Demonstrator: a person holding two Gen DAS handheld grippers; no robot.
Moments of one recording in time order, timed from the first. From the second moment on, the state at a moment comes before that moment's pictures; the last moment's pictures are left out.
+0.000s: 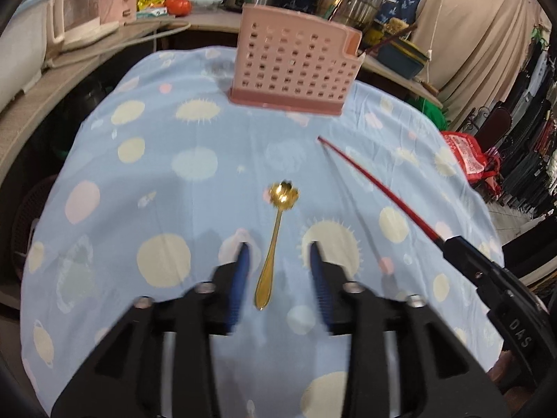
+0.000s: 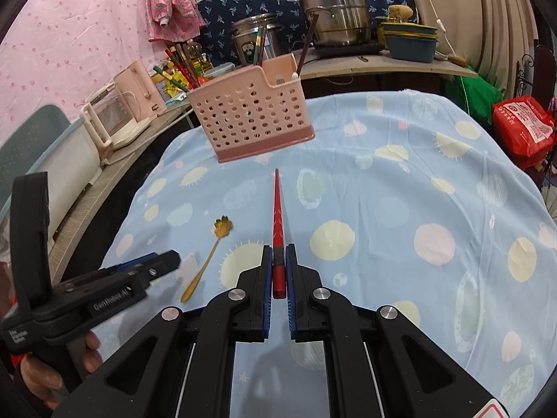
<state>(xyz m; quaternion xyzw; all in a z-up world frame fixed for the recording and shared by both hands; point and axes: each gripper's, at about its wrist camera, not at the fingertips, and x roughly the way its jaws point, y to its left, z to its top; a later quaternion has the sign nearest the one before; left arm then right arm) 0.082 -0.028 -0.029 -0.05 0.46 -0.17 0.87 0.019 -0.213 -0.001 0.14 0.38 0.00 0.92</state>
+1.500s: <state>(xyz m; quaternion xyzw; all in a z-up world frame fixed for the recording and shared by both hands) 0.101 -0.029 0.093 -0.02 0.35 -0.19 0.92 0.036 -0.237 0.095 0.14 0.30 0.01 0.94</state>
